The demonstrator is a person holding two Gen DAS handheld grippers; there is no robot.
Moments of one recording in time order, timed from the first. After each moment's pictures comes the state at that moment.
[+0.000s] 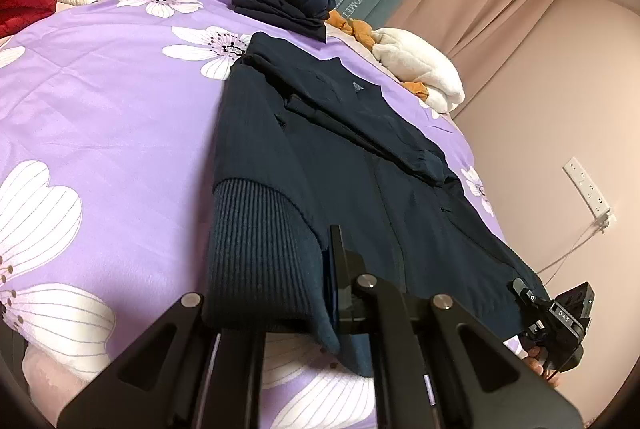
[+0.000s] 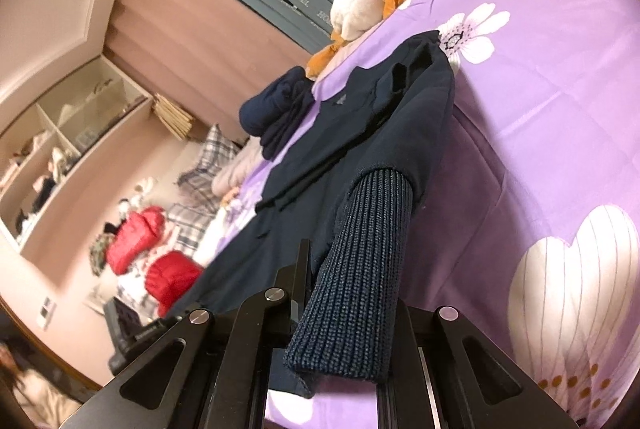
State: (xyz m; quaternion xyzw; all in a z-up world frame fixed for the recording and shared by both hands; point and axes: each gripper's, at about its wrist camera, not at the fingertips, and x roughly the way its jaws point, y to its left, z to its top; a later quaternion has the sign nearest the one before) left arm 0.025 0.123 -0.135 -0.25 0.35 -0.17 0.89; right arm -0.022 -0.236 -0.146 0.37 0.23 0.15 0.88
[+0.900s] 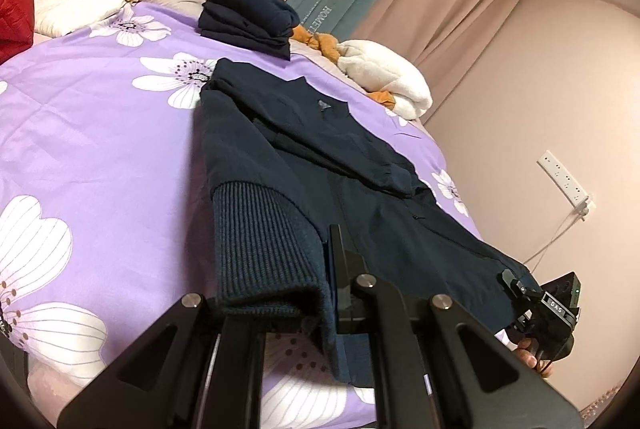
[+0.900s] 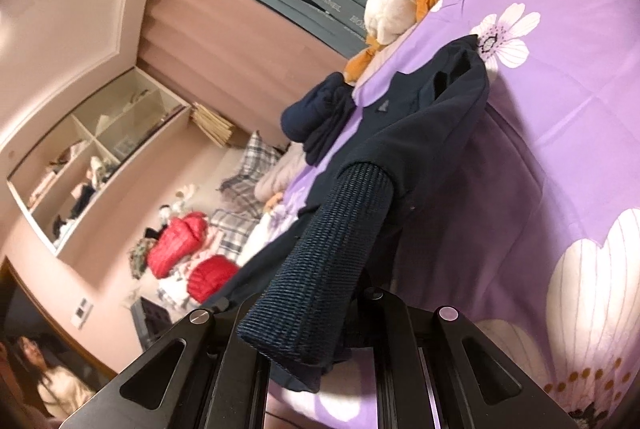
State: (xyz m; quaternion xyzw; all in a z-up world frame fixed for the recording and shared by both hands) left arm 0.019 0.120 -0.102 -0.24 0.31 -0.21 0.89; right arm -0.026 -0.235 -0.132 0.40 0.20 0.22 0.87
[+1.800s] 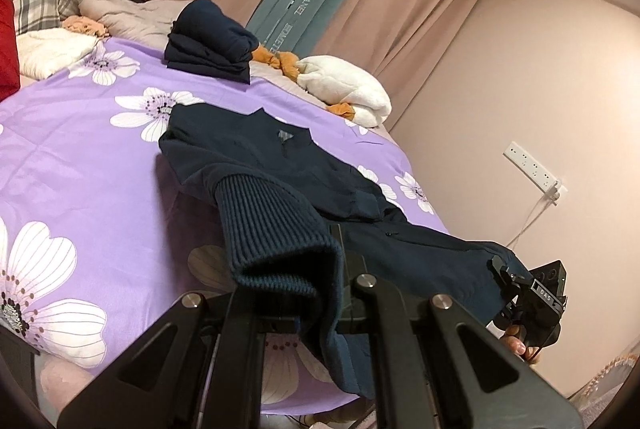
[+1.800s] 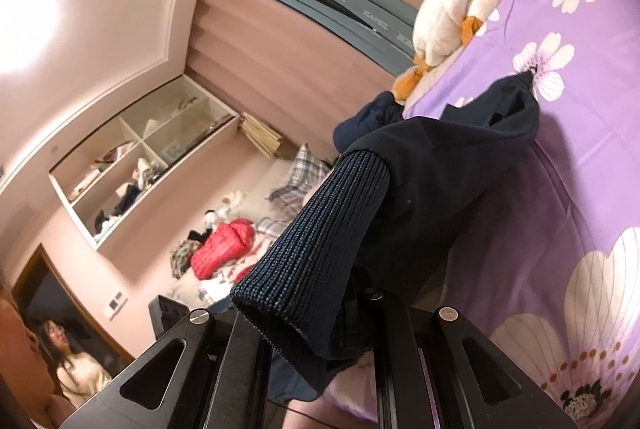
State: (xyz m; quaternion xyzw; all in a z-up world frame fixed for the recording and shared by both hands) left arm -0.019 0.122 -0.047 -0.22 0.27 -0.26 0.90; right arm -0.055 -0.235 -0.099 0.39 0.14 0.28 0.87
